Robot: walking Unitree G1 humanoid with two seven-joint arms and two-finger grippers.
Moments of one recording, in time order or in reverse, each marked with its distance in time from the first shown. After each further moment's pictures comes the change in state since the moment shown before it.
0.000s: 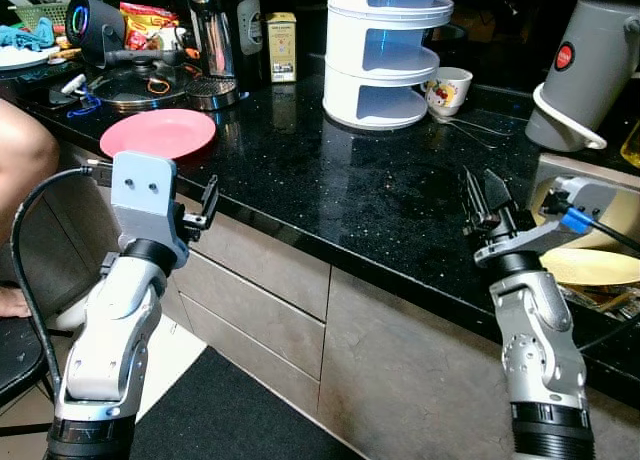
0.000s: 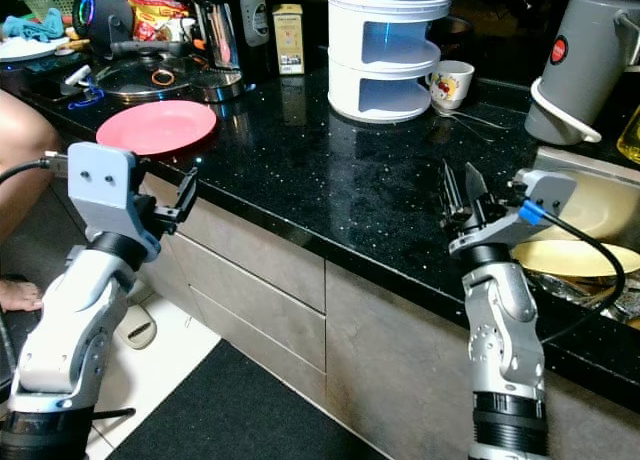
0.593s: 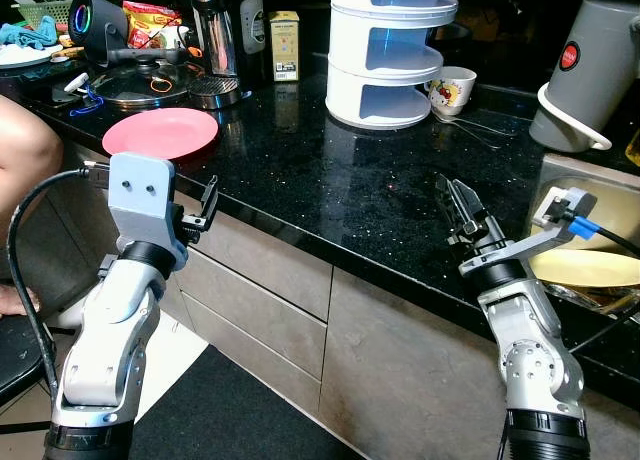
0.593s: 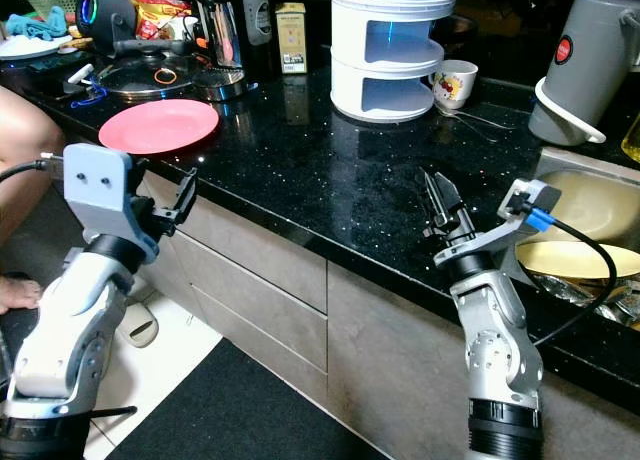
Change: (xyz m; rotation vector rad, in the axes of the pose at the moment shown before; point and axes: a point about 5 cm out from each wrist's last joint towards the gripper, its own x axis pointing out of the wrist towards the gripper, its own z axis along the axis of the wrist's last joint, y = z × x) left arm -0.004 0.000 0.001 -0.006 -0.004 -0.003; right arm -0.009 0.007 -0.012 0.318 0.060 0.088
